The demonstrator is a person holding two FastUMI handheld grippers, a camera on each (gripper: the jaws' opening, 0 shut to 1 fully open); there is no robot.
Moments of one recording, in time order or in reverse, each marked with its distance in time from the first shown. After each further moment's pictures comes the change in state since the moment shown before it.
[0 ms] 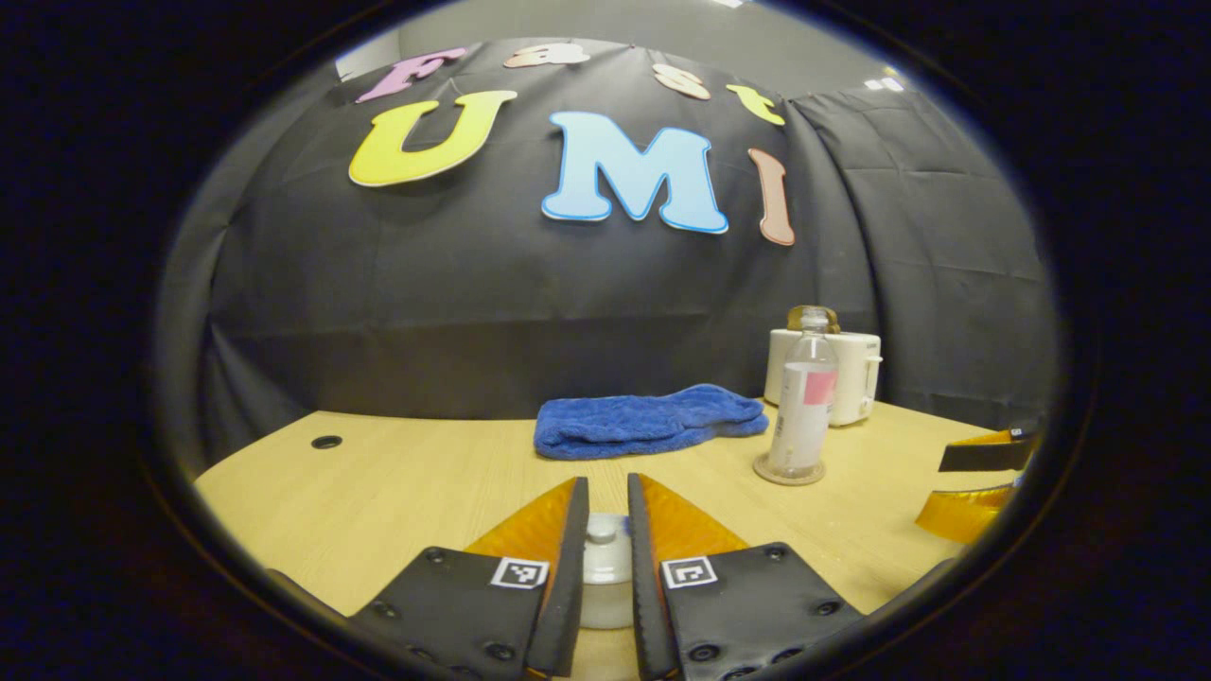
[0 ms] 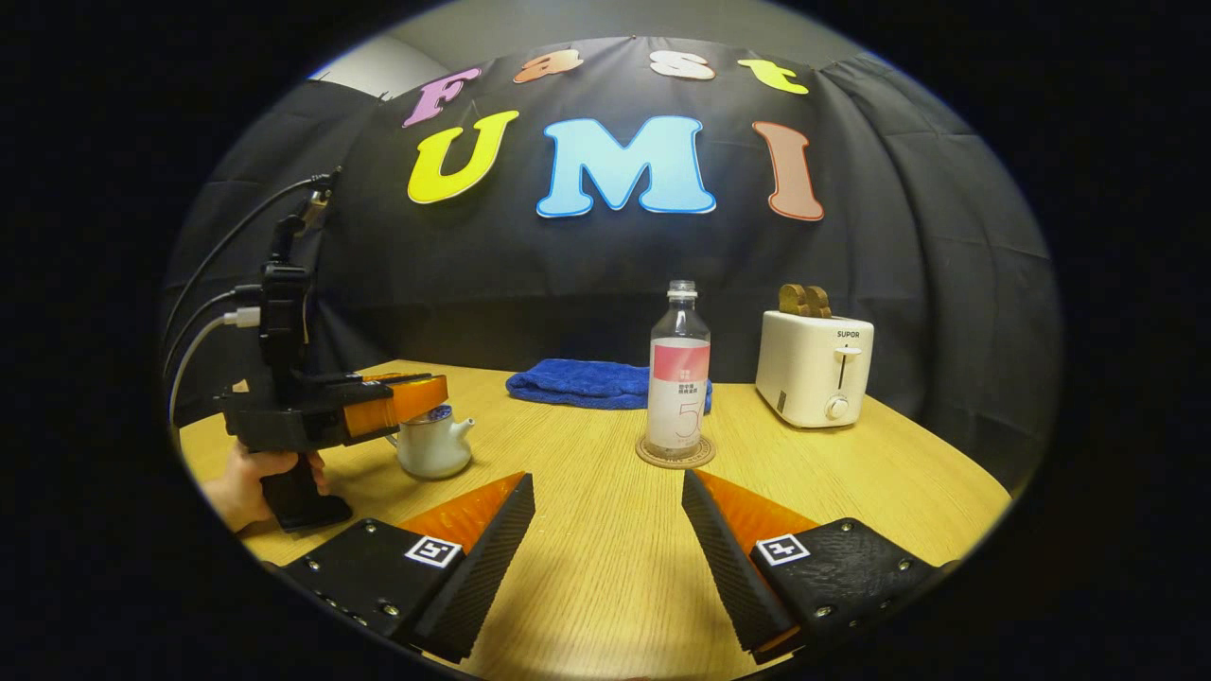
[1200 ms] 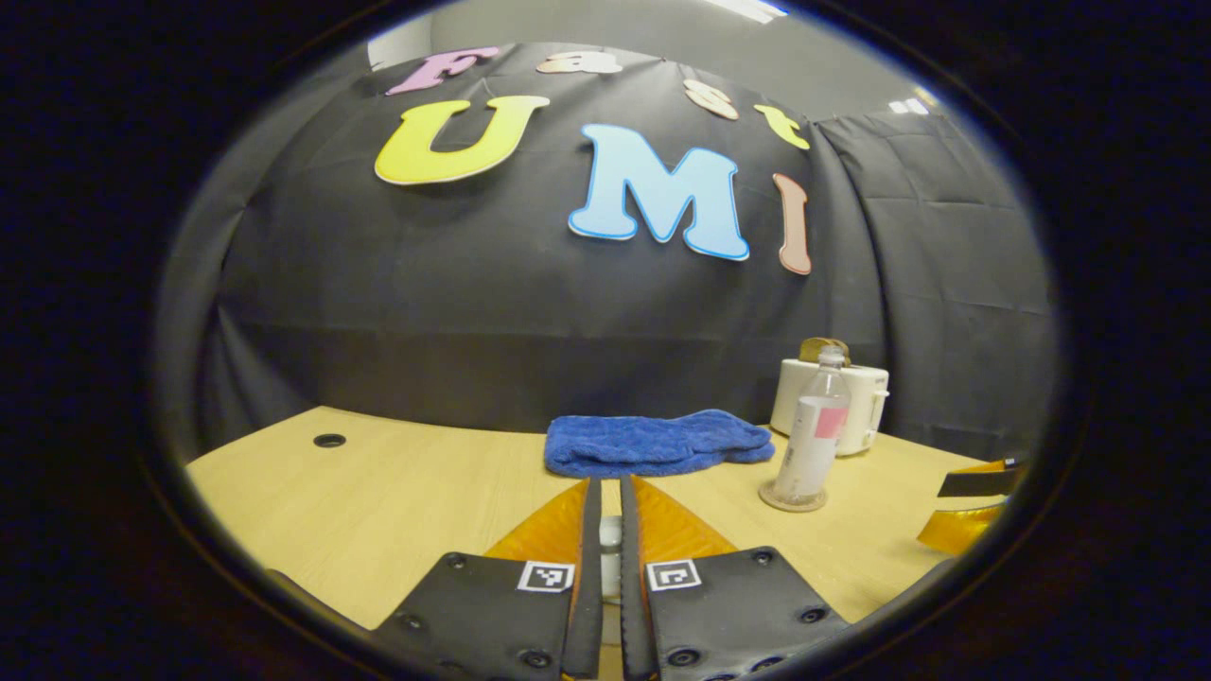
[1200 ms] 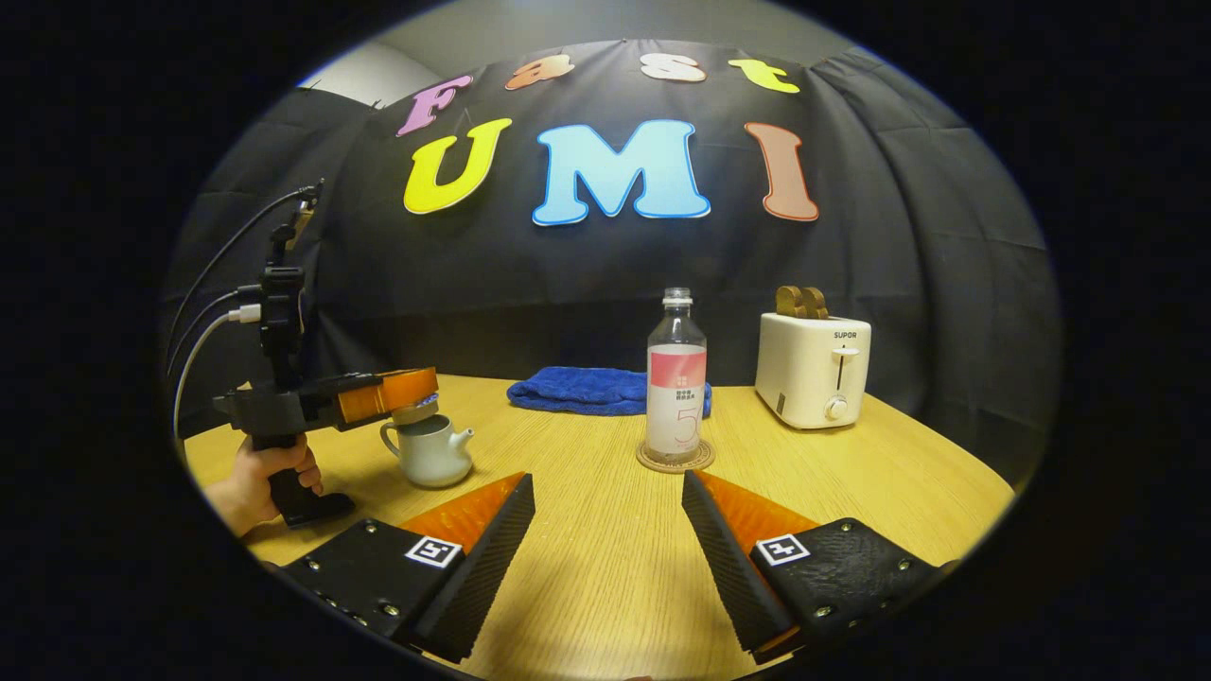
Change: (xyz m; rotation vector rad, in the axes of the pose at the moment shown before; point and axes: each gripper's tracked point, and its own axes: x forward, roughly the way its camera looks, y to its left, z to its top) left arm 0.010 0.016 0.010 -0.066 -0.022 -0.004; right arm -0.001 -0.001 0.004 0.024 -0.013 0.009
